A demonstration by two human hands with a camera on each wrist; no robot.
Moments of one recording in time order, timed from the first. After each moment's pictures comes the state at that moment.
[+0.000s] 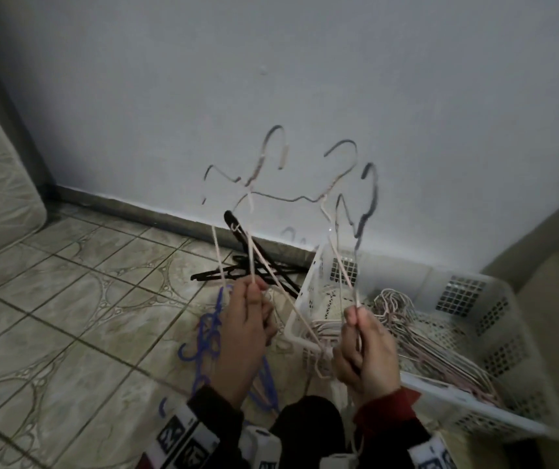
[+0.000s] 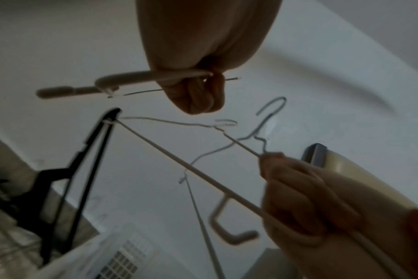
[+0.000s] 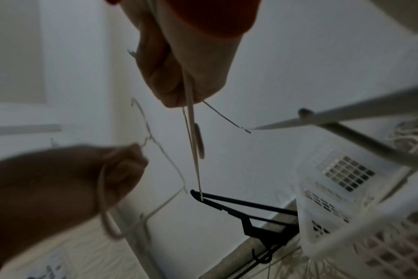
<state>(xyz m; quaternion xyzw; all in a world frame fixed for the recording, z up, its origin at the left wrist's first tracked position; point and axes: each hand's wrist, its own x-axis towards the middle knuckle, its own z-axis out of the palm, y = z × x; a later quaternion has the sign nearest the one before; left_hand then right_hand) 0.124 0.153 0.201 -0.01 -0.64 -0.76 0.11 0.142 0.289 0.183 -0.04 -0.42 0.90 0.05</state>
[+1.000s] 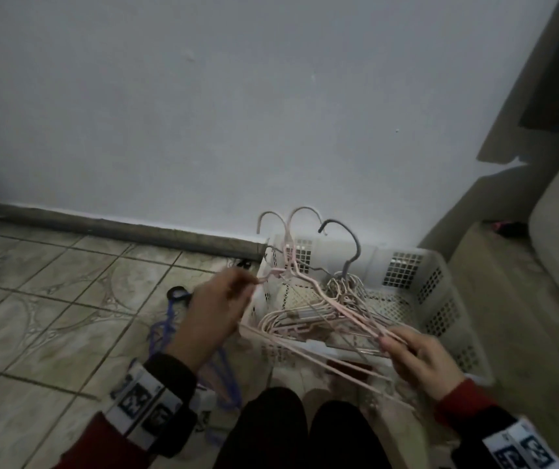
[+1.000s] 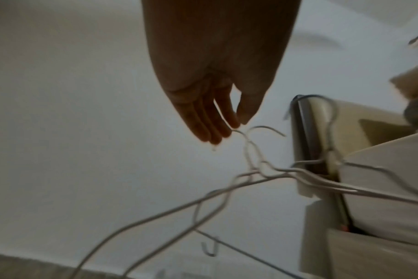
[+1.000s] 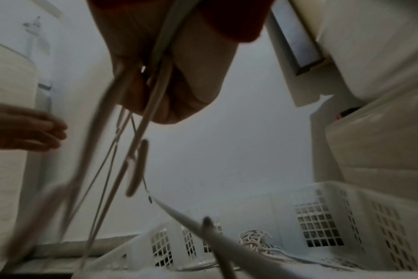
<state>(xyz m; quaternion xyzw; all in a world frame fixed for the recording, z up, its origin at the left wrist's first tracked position) 0.076 0.157 0.193 -0.21 -0.87 -0.43 0.11 0.172 0.443 0.158 0.04 -0.86 0.50 0.07</state>
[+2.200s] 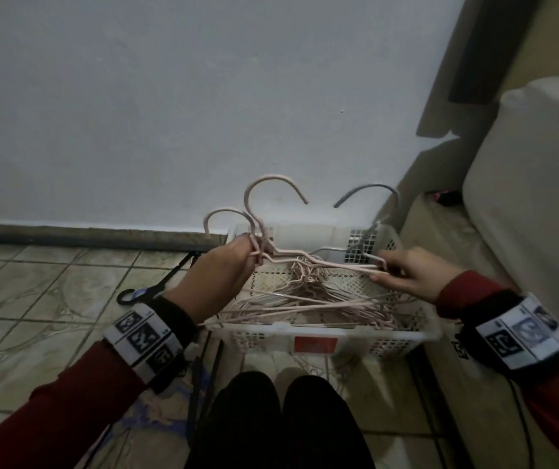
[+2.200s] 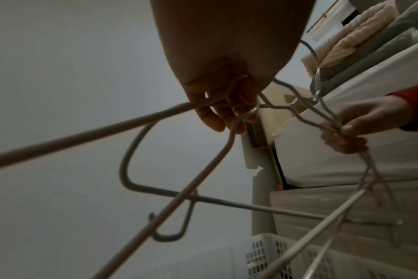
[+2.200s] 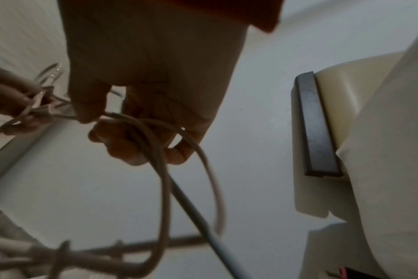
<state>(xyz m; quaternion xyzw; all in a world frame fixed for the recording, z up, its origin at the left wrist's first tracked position) 0.064 0.212 0.223 -0.40 -0.87 -0.27 0.10 0.154 0.501 0.243 0.10 -0.99 0.13 0.00</state>
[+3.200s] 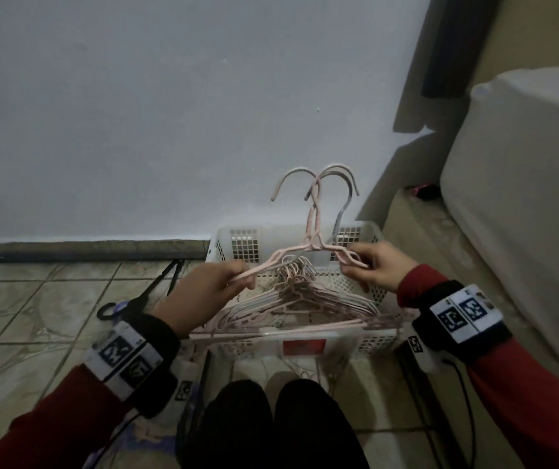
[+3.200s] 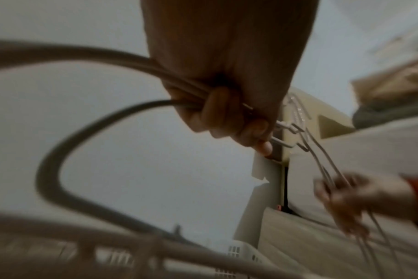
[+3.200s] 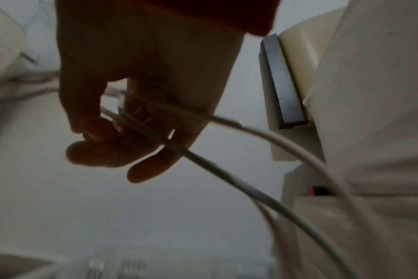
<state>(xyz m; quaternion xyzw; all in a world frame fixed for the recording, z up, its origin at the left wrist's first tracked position) 0.051 0.216 0.211 -0.38 -0.88 -0.27 -0.01 0.129 0.503 0.214 0.06 -0.94 0.33 0.03</state>
